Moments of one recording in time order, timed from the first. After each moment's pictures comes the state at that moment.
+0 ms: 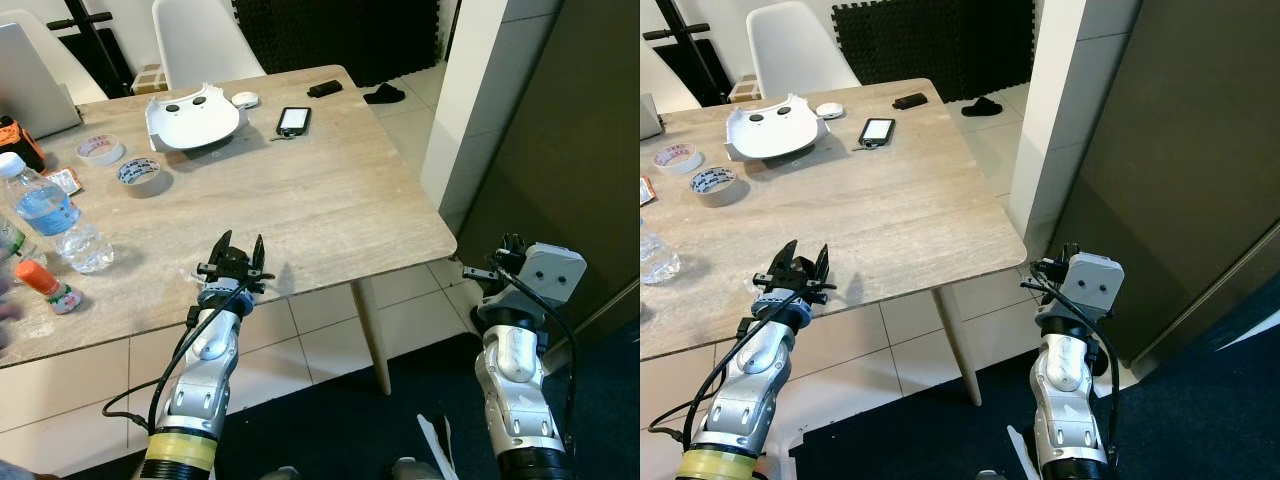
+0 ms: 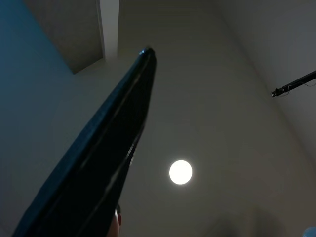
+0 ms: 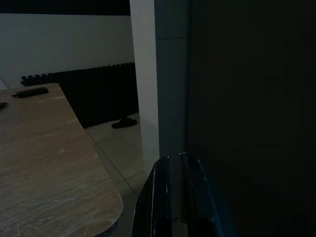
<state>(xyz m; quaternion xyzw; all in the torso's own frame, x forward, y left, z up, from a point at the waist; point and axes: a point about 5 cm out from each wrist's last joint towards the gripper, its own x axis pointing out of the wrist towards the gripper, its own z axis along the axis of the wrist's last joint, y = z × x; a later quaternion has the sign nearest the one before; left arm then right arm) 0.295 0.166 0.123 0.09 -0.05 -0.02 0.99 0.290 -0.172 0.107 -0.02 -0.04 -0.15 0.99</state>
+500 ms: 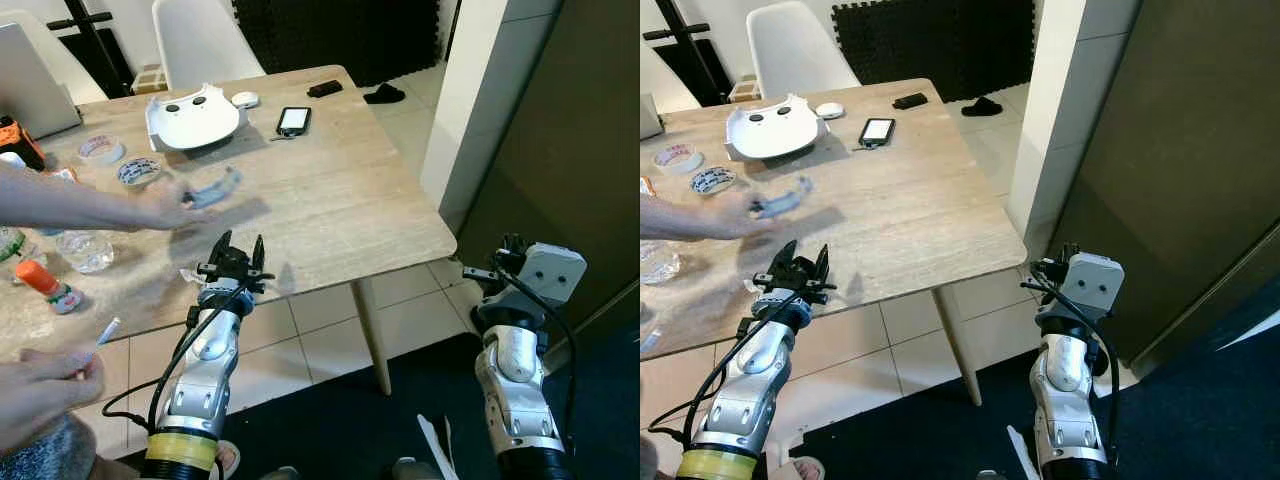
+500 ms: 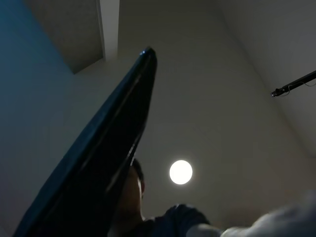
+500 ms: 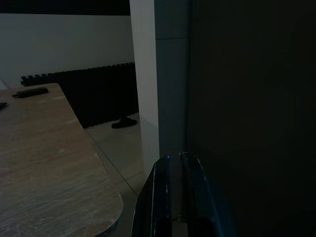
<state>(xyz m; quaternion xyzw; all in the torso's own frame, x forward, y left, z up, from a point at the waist) 0.295 0.166 0.123 0.09 -0.05 -0.02 0.99 0.290 -0.172 0.107 -0.02 -0.04 -0.15 0.99</state>
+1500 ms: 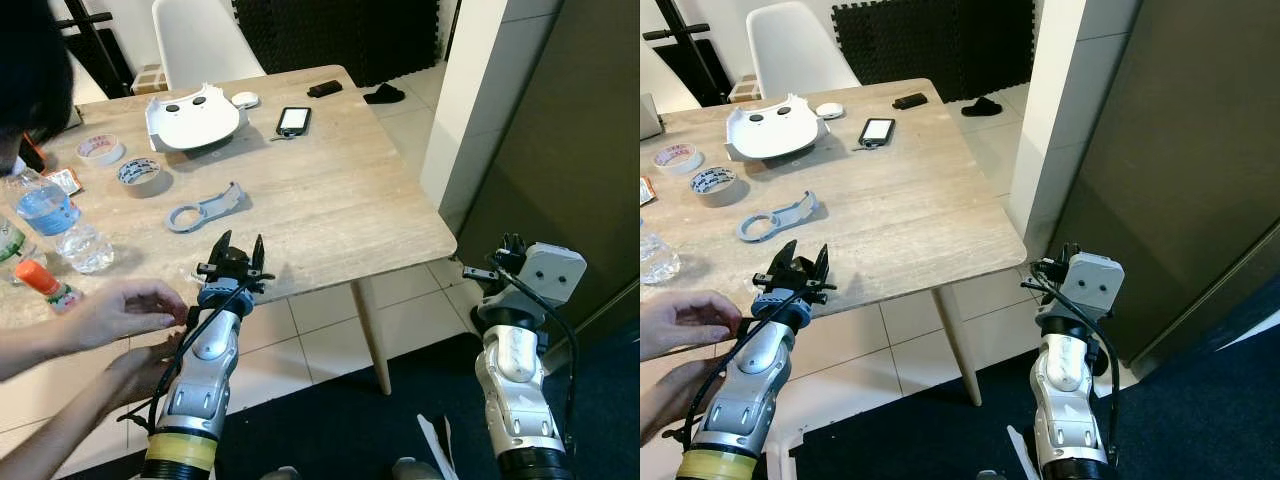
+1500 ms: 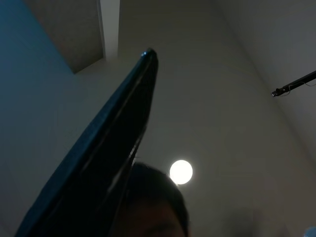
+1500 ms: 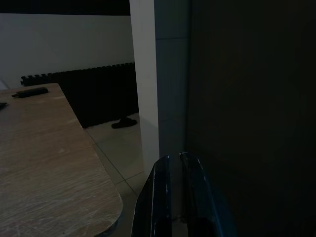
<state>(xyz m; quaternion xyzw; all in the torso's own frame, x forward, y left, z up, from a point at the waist) 0.295 0.166 0.123 0.09 -0.05 -0.02 0.99 0.290 -0.173 0.107 -0.02 -0.04 -0.15 0.99</state>
